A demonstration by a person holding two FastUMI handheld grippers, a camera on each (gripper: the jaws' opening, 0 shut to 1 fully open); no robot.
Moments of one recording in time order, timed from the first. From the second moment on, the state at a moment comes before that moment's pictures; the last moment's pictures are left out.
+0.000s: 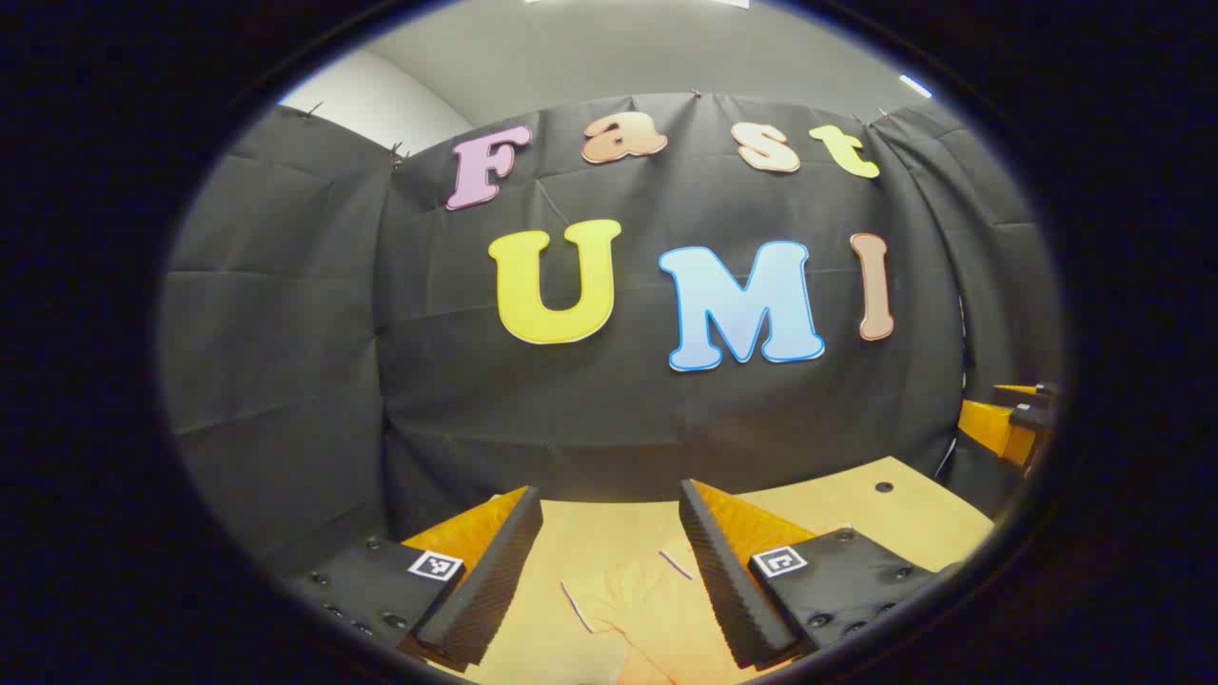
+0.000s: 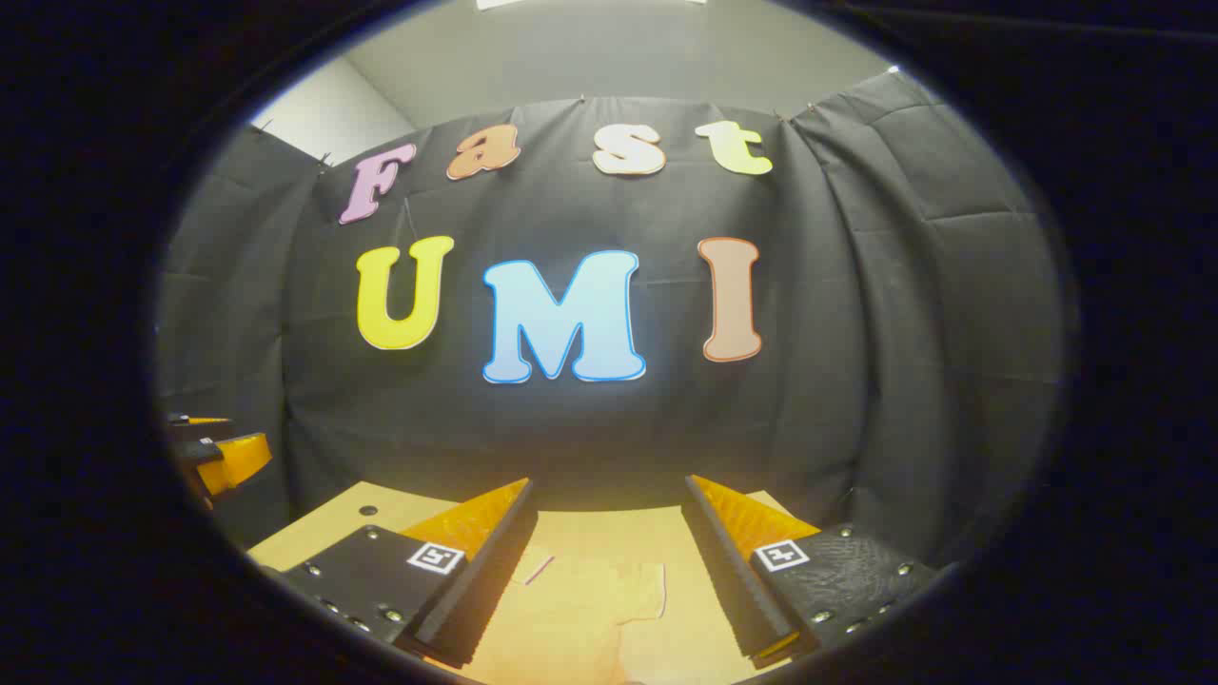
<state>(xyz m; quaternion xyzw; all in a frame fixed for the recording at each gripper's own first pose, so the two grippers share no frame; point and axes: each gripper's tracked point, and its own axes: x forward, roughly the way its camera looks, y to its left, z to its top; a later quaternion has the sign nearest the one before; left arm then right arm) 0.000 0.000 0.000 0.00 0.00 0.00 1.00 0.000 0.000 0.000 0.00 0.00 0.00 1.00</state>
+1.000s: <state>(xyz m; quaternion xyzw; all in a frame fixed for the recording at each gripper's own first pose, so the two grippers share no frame) 0.008 -0.004 -0.003 0.00 0.01 -0.01 1.00 0.051 -0.016 -0.060 0.00 0.09 0.00 1.00</state>
